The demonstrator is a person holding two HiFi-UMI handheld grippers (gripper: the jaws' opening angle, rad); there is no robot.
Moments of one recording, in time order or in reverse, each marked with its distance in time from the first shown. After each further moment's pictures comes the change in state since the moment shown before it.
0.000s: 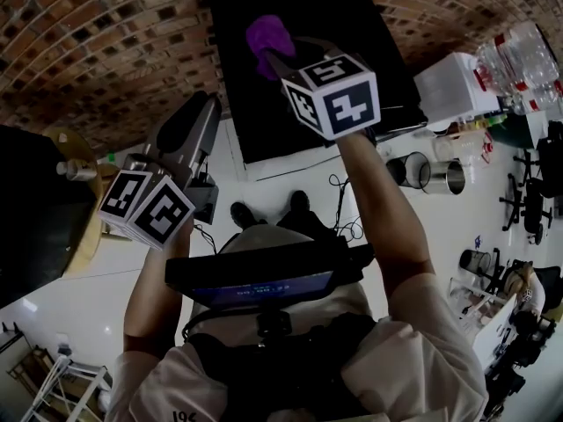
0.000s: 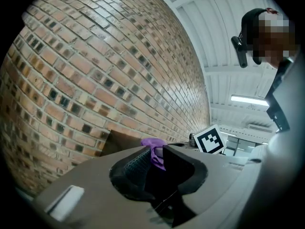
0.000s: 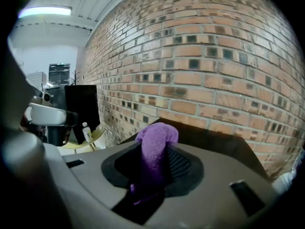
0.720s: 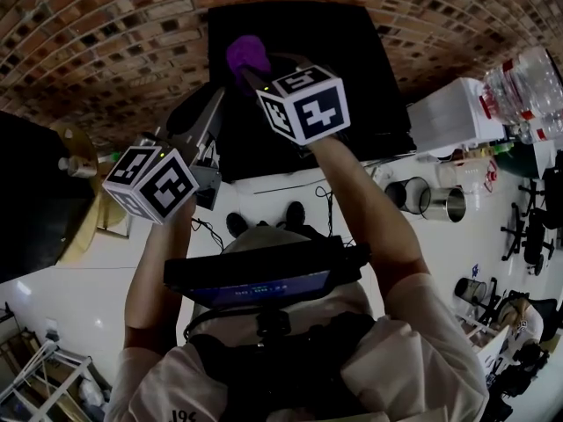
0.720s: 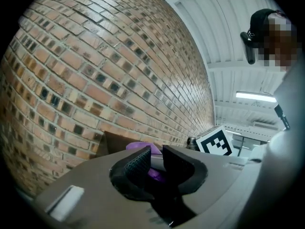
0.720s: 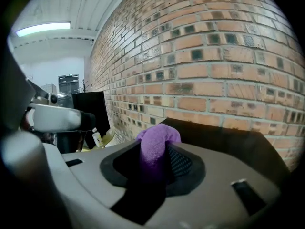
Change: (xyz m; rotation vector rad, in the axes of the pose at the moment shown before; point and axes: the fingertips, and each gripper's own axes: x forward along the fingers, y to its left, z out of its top) left arm 0.058 -0.008 0.002 0.013 0.006 0.038; right arm 0.028 0.004 -0.001 0.051 -0.020 0.151
